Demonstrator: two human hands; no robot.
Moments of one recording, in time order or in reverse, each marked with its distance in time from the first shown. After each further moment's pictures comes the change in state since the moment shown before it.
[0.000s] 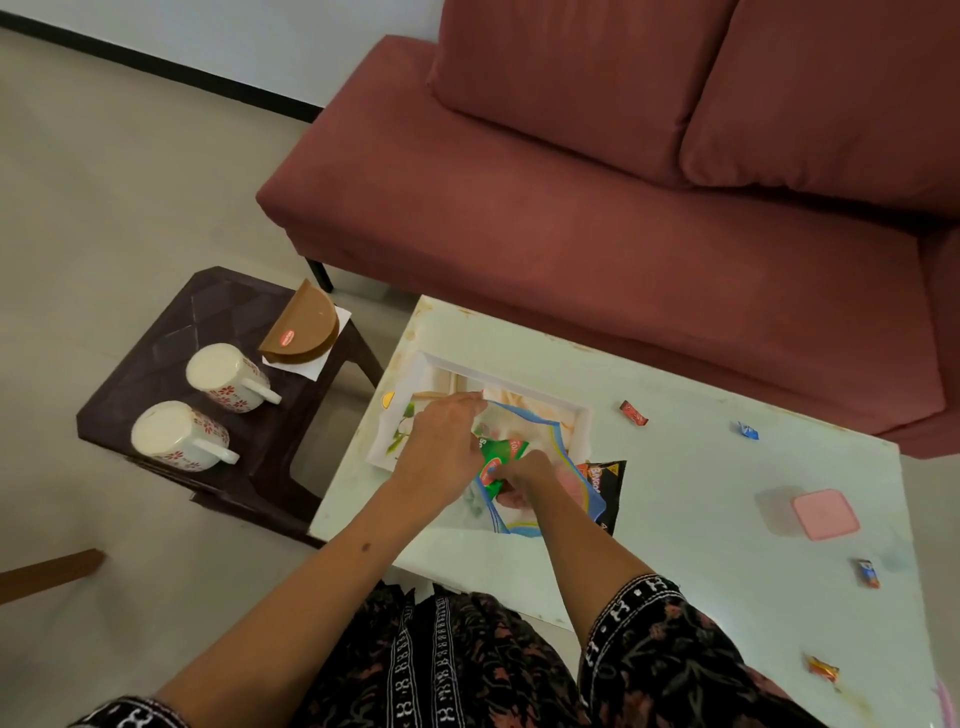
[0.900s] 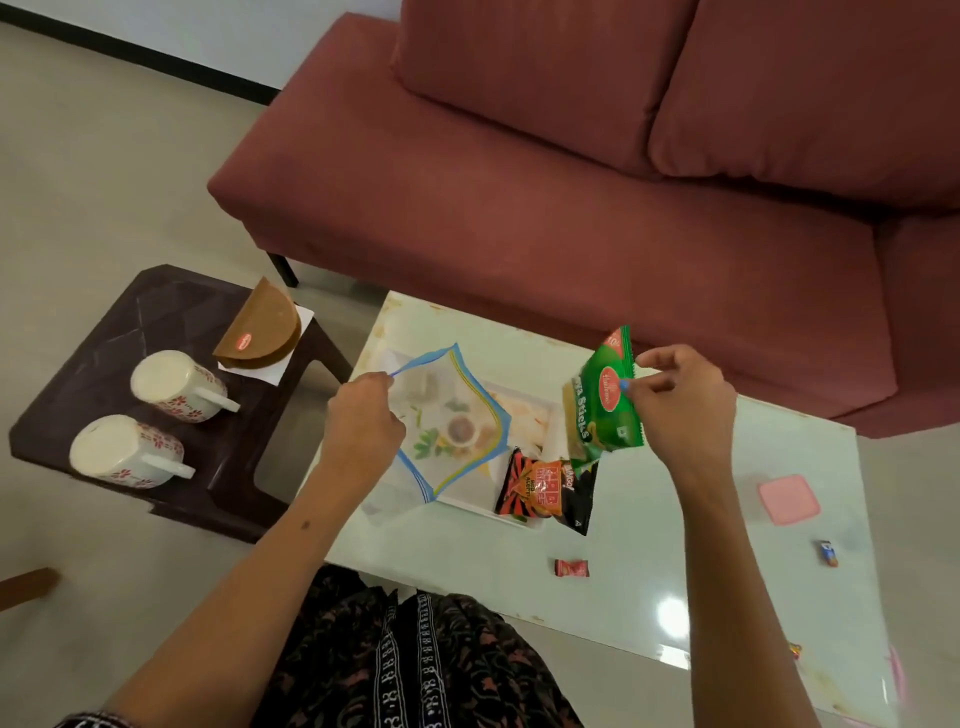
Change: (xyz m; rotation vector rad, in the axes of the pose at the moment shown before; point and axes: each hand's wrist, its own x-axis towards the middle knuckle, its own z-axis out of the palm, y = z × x) left_hand 0.036 -0.035 -0.013 0.040 0.151 -0.223; right_hand -0.119 -0.034 -0.160 -0.032 0.740 -0.591
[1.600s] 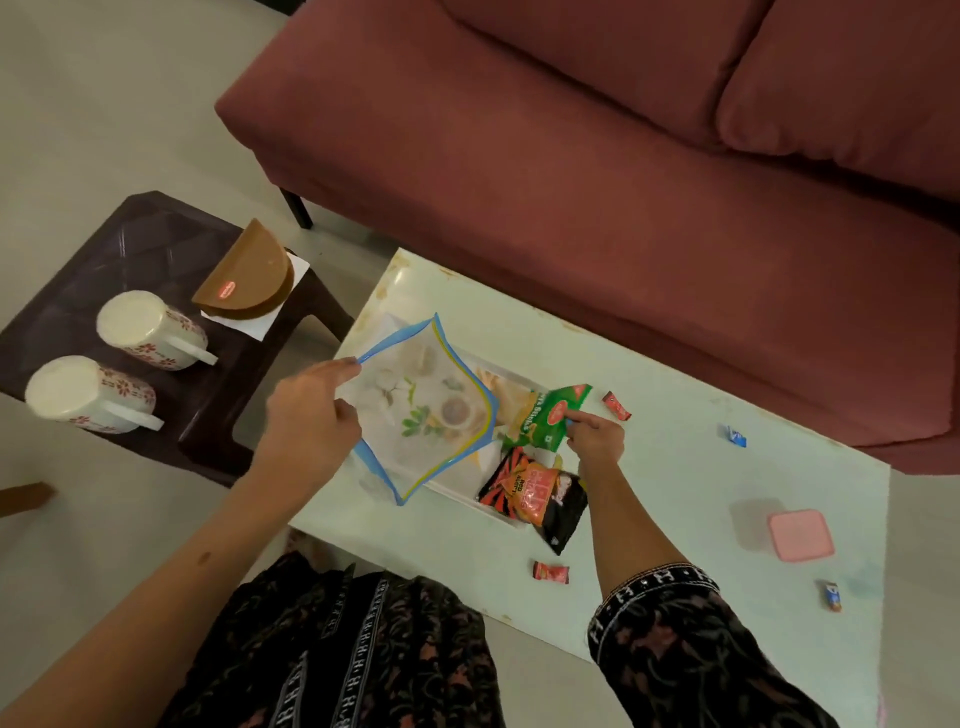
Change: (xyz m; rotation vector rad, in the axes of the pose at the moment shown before) left_hand 0.001 -0.014 0.009 -0.040 0.072 -0.034; right_hand 0.076 0.156 0.180 0.178 -0.223 0.619
